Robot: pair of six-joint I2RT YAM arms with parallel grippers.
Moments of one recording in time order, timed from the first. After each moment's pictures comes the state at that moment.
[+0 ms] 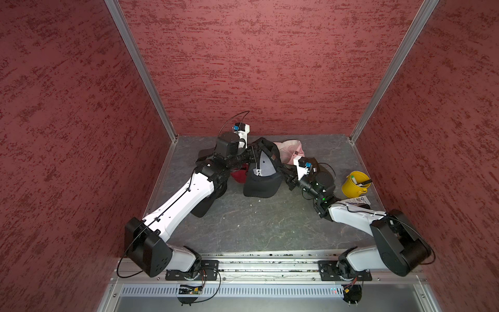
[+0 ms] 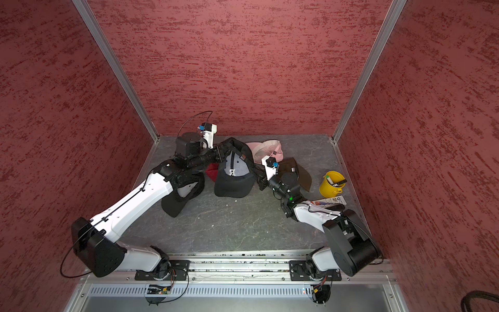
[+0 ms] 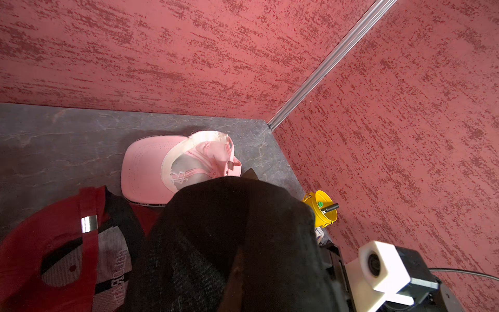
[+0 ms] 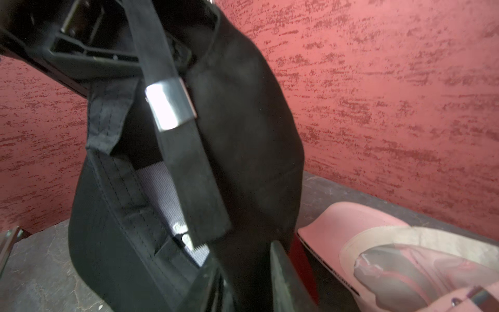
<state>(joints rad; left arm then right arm) -0.54 1.41 1.32 -0.23 0.20 -0.56 0.47 1.42 0.58 0.92 -0.38 0.13</state>
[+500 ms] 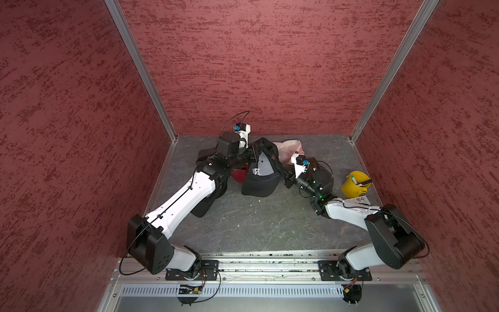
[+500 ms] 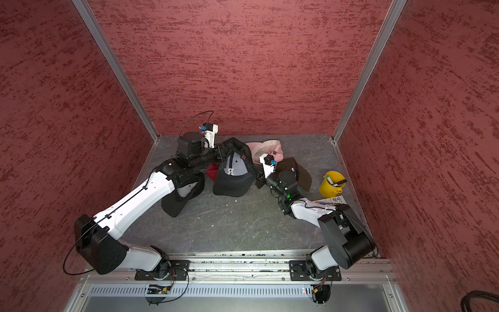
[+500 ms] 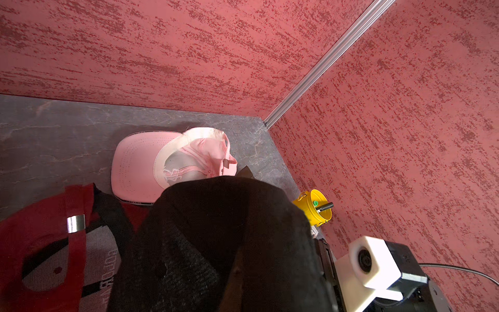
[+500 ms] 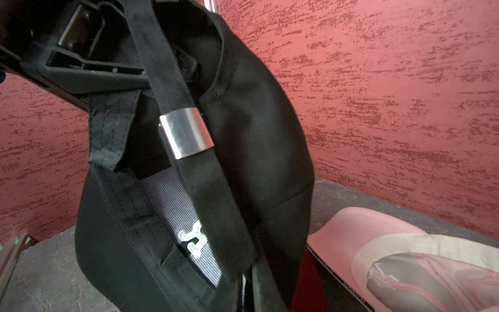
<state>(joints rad) -0.53 1.43 1.32 -0.21 0.23 -0.58 0.48 1.48 0.61 0.95 -0.36 0.17</state>
